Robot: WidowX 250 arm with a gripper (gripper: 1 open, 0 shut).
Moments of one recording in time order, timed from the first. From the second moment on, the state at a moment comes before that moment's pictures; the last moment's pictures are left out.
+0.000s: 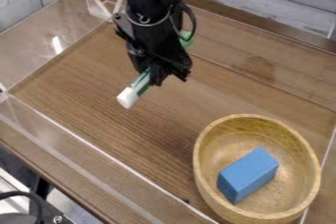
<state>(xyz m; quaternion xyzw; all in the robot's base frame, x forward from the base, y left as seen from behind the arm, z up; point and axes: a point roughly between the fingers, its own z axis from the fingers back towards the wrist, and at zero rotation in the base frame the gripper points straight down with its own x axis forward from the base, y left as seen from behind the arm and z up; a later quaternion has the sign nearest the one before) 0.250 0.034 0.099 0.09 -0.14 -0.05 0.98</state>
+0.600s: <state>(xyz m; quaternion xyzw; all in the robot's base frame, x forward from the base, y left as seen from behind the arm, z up) 0.264 0.043 0.100 0.09 -0.18 -0.05 0.98</state>
